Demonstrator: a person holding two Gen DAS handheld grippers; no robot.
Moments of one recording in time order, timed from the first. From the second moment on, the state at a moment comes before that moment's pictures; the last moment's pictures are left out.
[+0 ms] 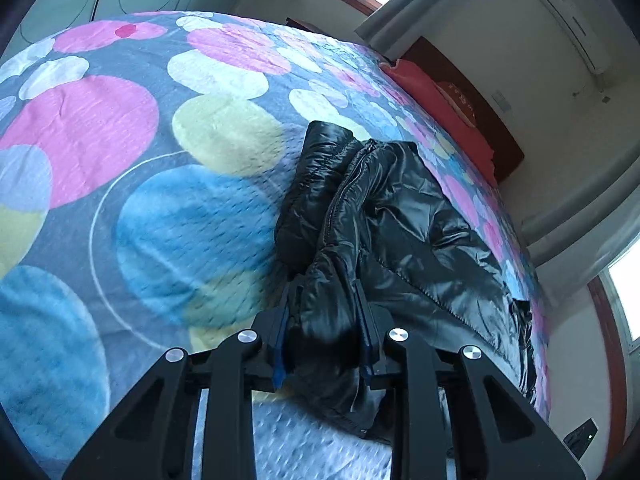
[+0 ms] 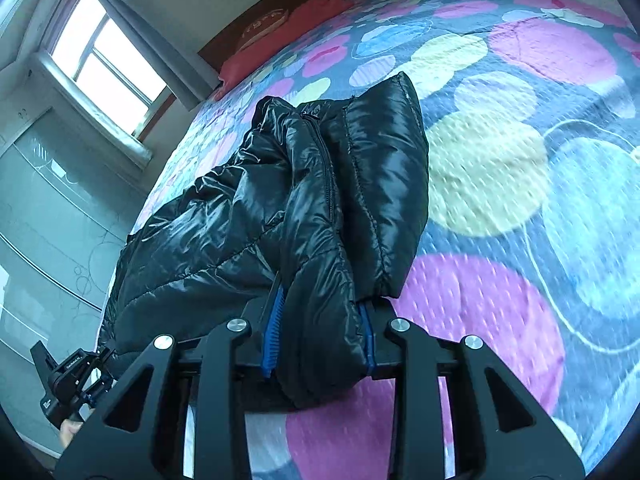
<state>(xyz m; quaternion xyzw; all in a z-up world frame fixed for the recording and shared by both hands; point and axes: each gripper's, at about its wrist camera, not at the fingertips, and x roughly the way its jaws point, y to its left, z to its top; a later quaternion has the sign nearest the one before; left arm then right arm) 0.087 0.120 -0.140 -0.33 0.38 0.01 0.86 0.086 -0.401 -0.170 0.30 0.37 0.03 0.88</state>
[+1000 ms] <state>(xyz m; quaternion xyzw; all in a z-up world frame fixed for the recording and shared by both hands) 0.120 0.142 -0.118 -0.41 0.38 0.02 0.83 0.119 -0.338 -0.098 0.24 0.34 0.08 0.91</state>
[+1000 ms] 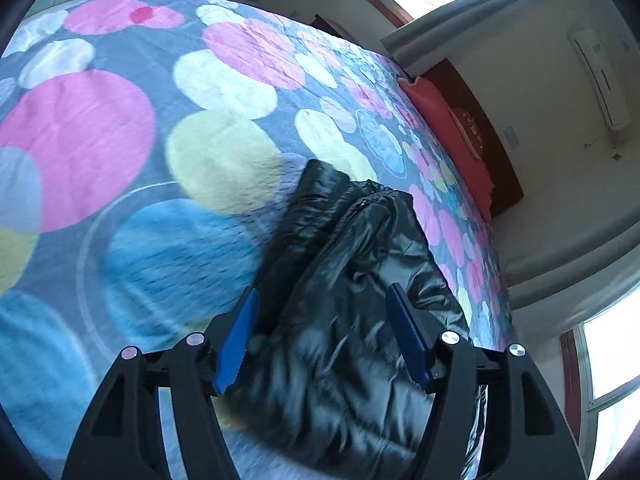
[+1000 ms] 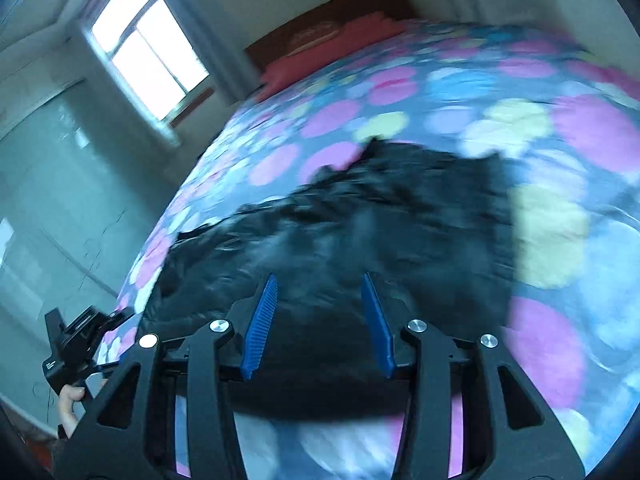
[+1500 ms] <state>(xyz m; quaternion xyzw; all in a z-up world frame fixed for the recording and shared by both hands) 0.151 0.139 -0.129 -0.41 0.39 0.04 0.83 0.210 -0.267 -0.152 0.22 0.43 0.14 0.87</state>
